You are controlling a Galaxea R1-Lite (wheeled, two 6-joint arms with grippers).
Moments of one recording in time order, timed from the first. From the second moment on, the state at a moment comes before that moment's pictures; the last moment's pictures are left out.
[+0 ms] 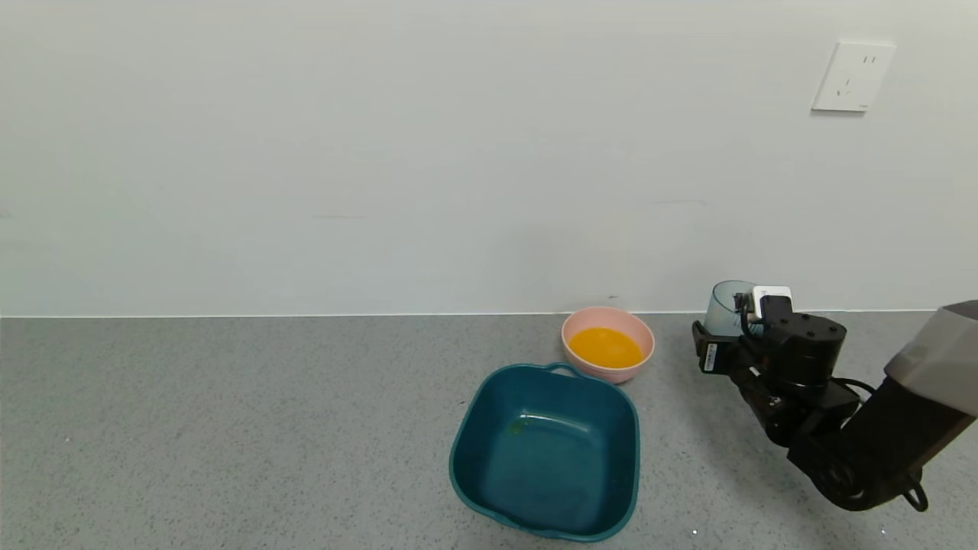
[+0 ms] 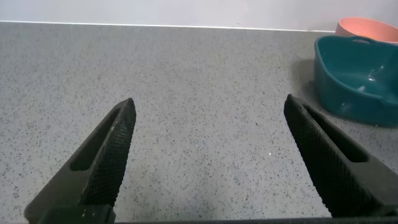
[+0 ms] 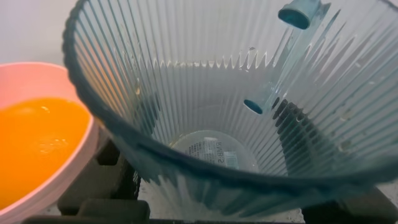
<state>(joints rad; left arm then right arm) 0.00 0.00 0.00 0.01 0.01 -0.07 0.23 2.18 -0.71 -1.33 -0.41 0.02</state>
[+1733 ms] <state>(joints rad) 0.00 0.00 0.00 0.01 0.01 -0.07 0.07 2.53 -1.16 -1.21 -0.41 0.00</state>
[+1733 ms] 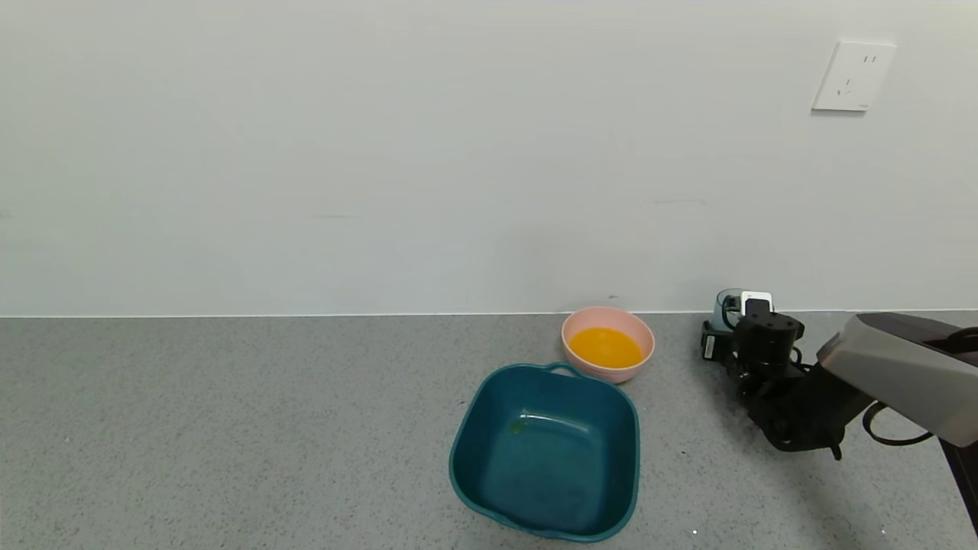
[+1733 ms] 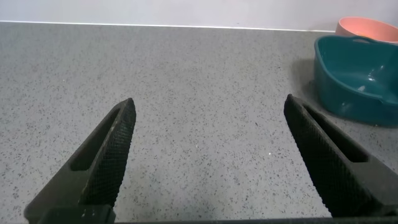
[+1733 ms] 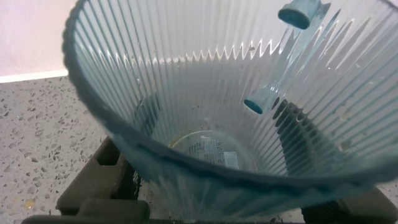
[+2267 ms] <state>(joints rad) 0.00 0.00 0.00 0.01 0.01 -0.07 0.07 2.53 -1.16 -1.21 -0.44 0.00</state>
